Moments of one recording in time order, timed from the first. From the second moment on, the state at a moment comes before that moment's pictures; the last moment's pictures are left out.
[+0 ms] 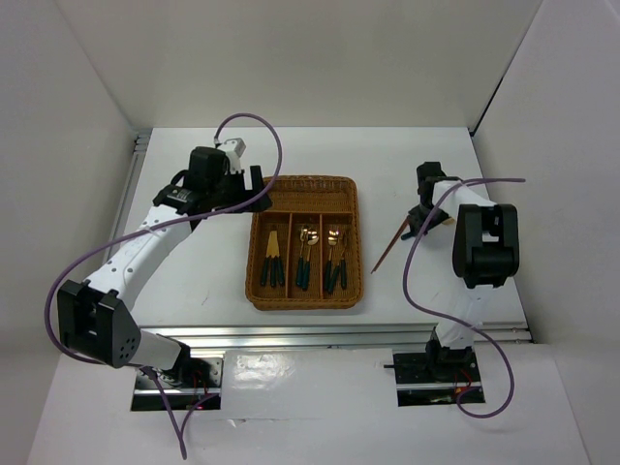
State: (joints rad) left arm -0.31 1.40 1.25 -0.51 0.17 -0.35; right arm -0.02 1.90 1.26 -0.68 0.25 1.08
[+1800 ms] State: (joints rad) left arm -0.14 1.19 1.12 -0.62 0.05 -0.38; right arm 0.86 1.85 1.39 -0.77 0.15 0.88
